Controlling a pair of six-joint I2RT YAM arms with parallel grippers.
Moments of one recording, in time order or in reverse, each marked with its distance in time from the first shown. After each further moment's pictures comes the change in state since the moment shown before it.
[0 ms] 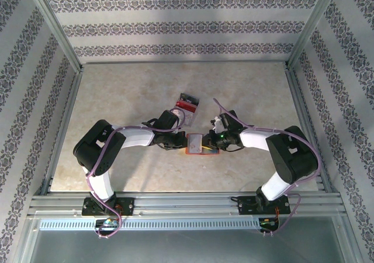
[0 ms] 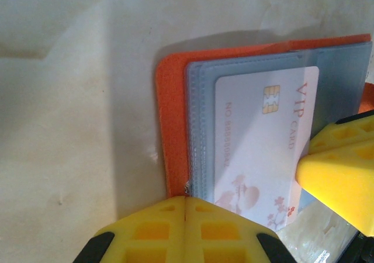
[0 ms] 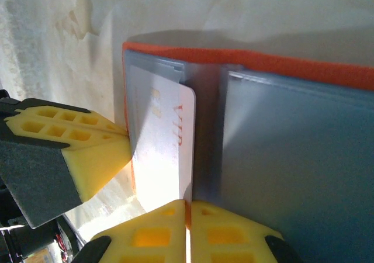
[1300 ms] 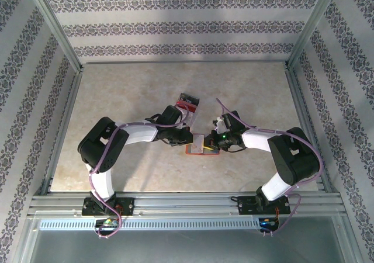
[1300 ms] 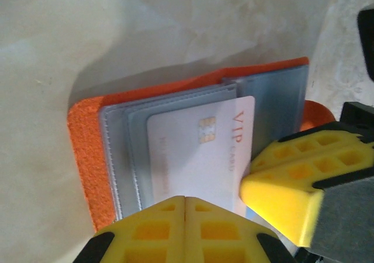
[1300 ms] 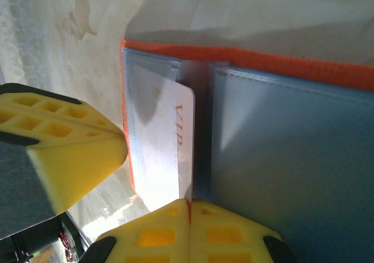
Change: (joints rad) left arm 0.001 0.054 0.098 0.002 0.093 -0.027; right arm -0.019 -0.013 -0.016 0.001 -0.018 -0.001
